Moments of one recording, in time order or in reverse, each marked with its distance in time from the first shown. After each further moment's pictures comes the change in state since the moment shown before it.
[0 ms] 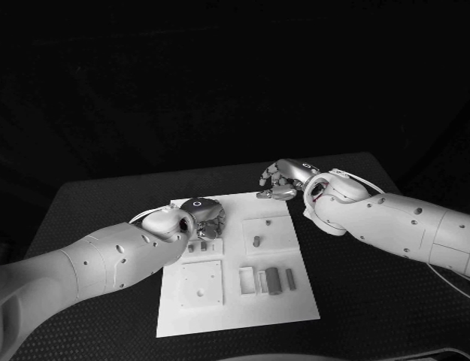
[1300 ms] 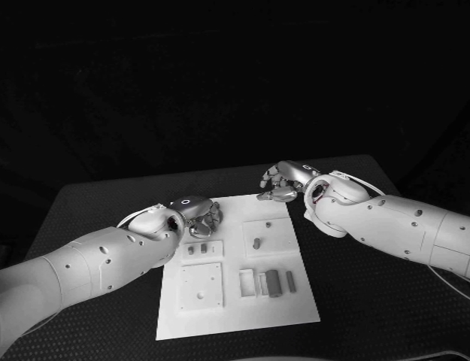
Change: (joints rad) left arm -0.022 -0.066 0.074 0.044 0.064 -0.029 0.022; left_hand -0.009 0.046 0.010 0.004 0.011 0.068 -0.026 0.024 0.006 0.064 -0.033 0.018 0.036 0.034 -0.030 0.009 -0.008 0.000 0.014 -0.022 0.010 0.000; right arm 0.000 -0.003 0.000 -0.002 0.000 0.000 0.000; right_hand 0.000 0.000 0.000 0.000 0.000 0.000 0.000 0.000 0.001 0.000 0.000 -0.001 -0.001 0.000 0.000 0.000 0.000 0.000 0.000 0.000 0.000 0.000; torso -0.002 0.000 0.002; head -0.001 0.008
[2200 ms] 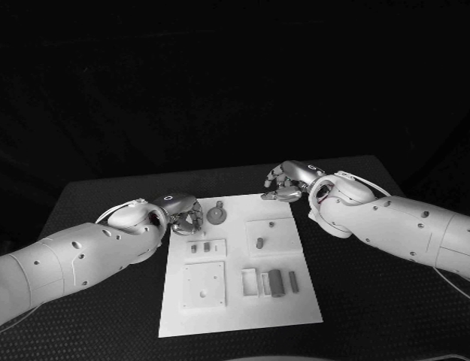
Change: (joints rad) left arm 0.024 -0.121 0.009 0.077 0.029 0.068 -0.020; left_hand 0.000 -0.001 0.008 -0.002 0.000 0.002 -0.003 0.002 0.000 0.002 -0.001 0.000 0.004 -0.001 -0.001 -0.001 -0.001 0.000 0.000 0.000 0.000 0.000; right arm 0.000 -0.004 0.000 -0.001 0.000 0.002 0.000; right_hand 0.000 0.000 0.000 0.000 0.000 0.002 -0.002 0.000 0.001 0.000 0.000 0.000 0.000 0.000 0.000 0.000 0.000 0.000 0.000 0.000 0.000 0.000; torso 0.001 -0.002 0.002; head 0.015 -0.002
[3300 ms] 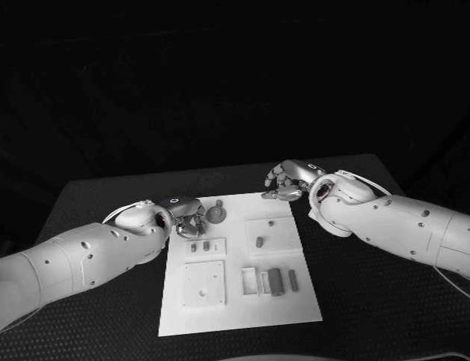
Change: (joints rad) left arm -0.003 0.034 -0.019 -0.027 -0.010 0.027 -0.002; left_hand 0.002 -0.005 0.000 0.000 0.001 0.005 0.001 -0.003 0.000 0.003 -0.003 -0.003 0.004 -0.001 -0.001 0.000 -0.001 -0.001 -0.005 -0.005 0.000 0.000; right arm 0.000 0.000 0.000 -0.001 0.000 0.002 0.000; right_hand 0.000 0.000 -0.003 0.003 0.000 -0.001 0.001 0.000 0.001 0.000 0.000 0.000 -0.001 0.000 0.000 0.000 -0.001 0.000 0.000 0.000 0.000 0.000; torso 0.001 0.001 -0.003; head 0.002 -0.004
